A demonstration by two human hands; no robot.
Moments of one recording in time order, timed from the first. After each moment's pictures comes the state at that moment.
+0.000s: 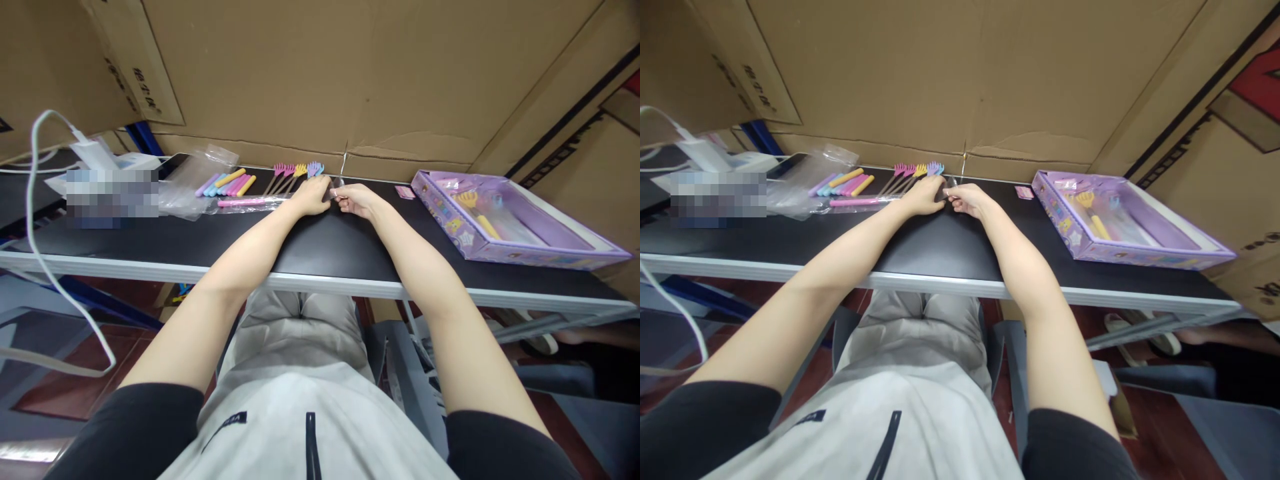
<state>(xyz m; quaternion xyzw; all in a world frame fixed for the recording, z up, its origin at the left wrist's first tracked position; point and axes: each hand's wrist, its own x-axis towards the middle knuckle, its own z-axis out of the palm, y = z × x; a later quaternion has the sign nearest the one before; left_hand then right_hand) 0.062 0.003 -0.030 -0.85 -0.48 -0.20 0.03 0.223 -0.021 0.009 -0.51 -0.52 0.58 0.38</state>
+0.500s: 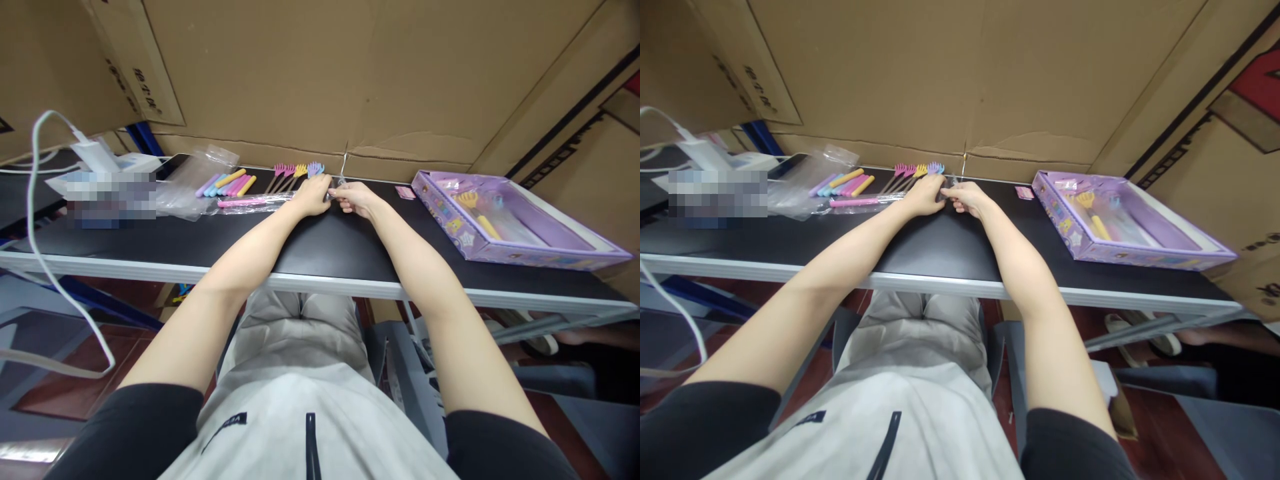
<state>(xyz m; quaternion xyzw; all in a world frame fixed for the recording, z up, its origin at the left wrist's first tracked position) 0.064 0.005 -0.031 -0.85 -0.49 -0.21 0.04 0.221 -0.019 0.008 -0.51 -0.58 0.54 0.35</state>
